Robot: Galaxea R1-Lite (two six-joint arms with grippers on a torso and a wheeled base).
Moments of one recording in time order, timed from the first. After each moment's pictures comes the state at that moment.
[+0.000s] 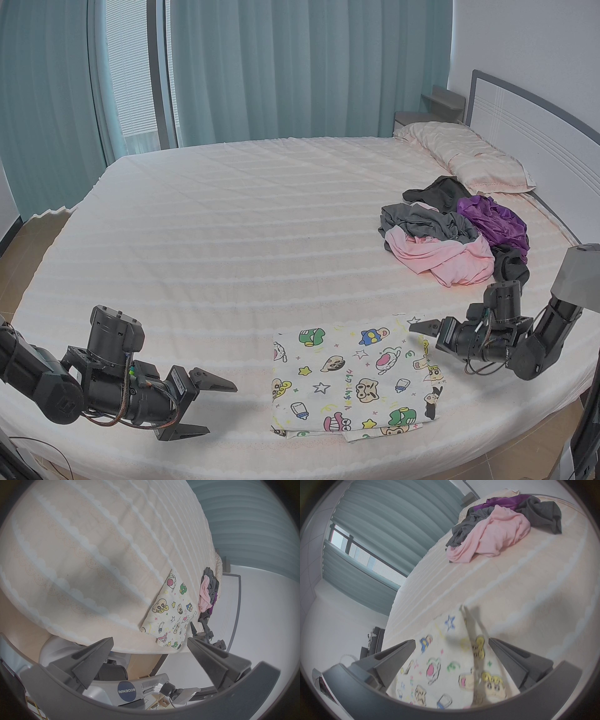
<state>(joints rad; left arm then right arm) -0.36 1.69 -0.39 -0.42 -0.47 -1.19 0.19 2.14 -0.56 -0.97 0.29 0.67</state>
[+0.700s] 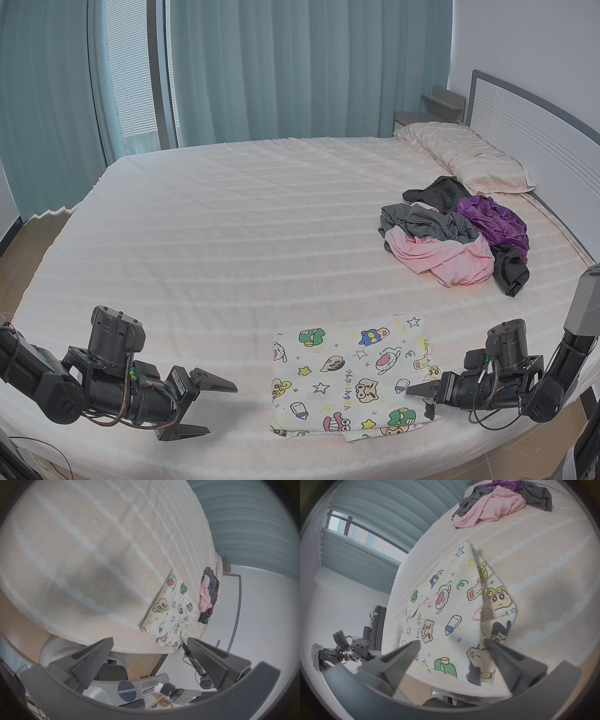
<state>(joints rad) -0.37 1.69 -0.39 -0.42 -0.47 -1.19 0.35 2.00 -0.23 -1.01 0.30 0.68</state>
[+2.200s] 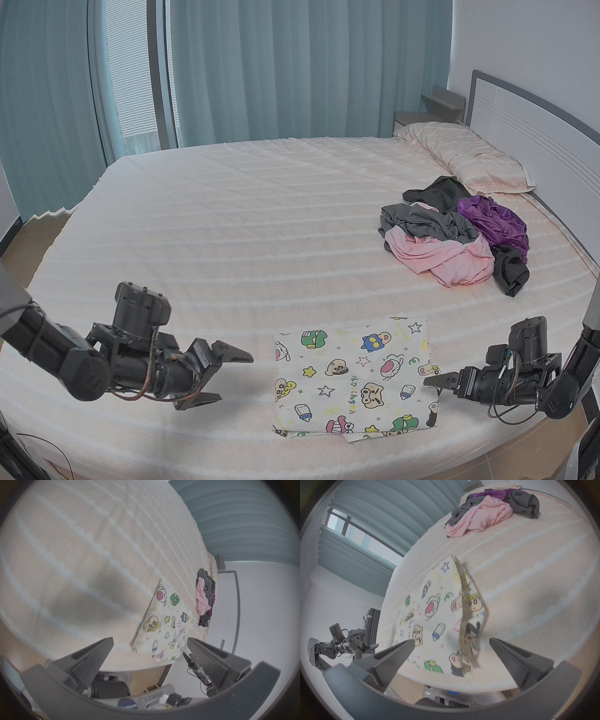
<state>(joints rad) -0.39 1.79 -0.55 -0.43 -0.37 -1.10 0.25 1.93 -0.16 -1.01 0.29 0.60</state>
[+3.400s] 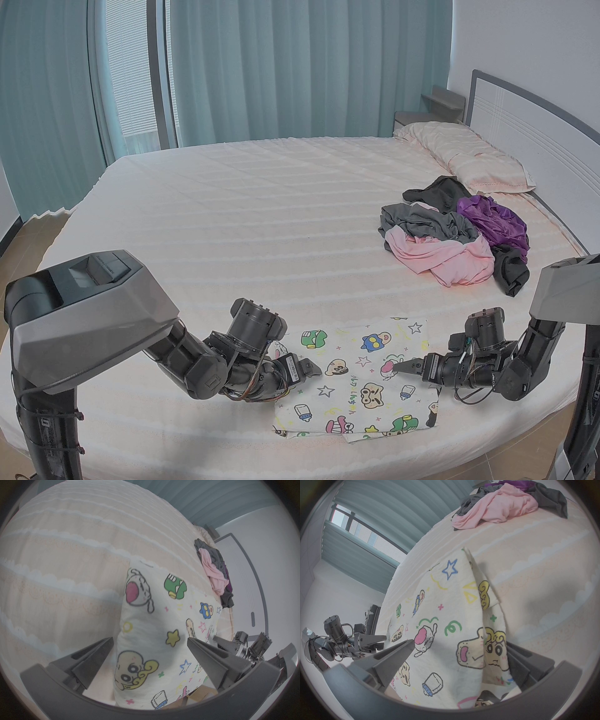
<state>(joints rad) -0.61 2.24 -0.96 -0.38 -0.15 -0.87 0.27 2.23 -0.47 -1.01 0.33 0.56</state>
